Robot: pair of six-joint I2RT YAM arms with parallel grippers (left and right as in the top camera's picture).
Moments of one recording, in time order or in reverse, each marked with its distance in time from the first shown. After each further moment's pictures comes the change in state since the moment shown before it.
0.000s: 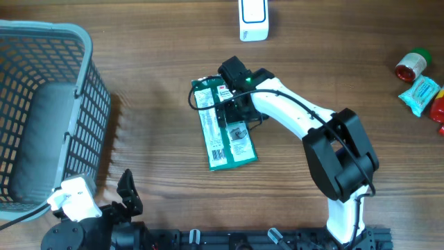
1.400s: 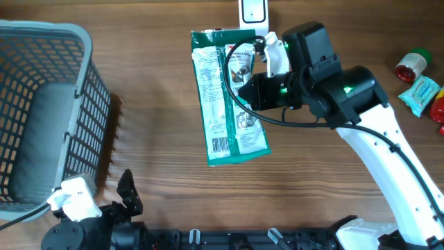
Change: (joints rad) left arm 0.000 0.000 0.000 0.000 0.000 0.000; right arm -0.108 -0.582 0.111 -0.189 -0.379 -0.005
